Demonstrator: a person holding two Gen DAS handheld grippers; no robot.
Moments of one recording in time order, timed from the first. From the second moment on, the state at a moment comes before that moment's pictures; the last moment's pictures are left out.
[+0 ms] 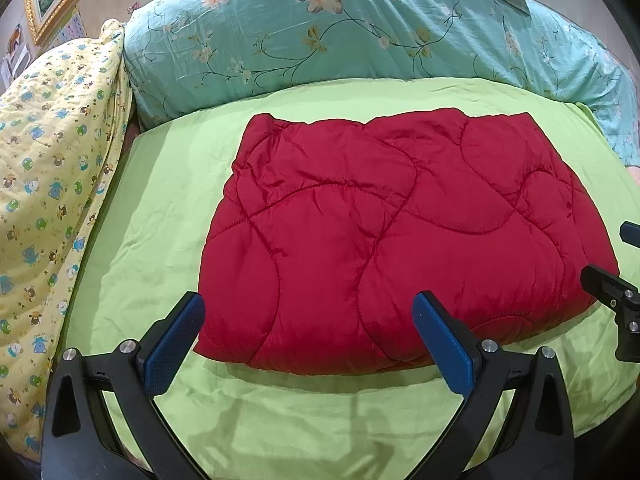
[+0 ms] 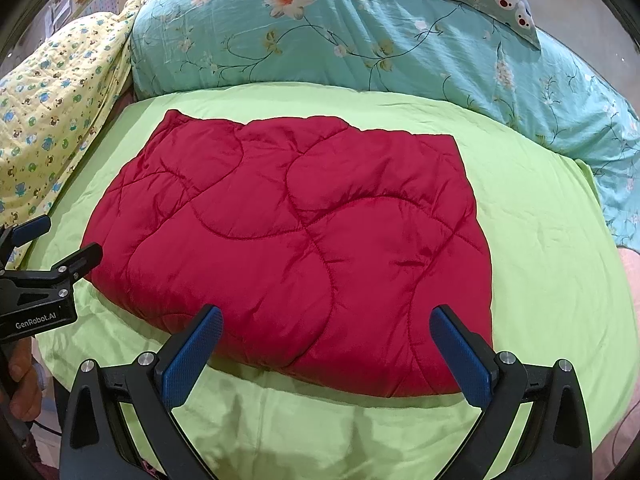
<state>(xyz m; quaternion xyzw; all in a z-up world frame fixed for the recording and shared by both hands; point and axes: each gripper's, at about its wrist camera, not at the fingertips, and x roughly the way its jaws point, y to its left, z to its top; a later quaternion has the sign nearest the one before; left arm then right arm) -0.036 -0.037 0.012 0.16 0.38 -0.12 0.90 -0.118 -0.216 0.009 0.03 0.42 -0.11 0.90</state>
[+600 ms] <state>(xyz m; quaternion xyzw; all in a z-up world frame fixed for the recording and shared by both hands) -0.034 -0.036 0.013 0.16 0.38 -0.12 0.90 -0.115 -0.219 0.011 0.04 0.42 -0.11 0.90</state>
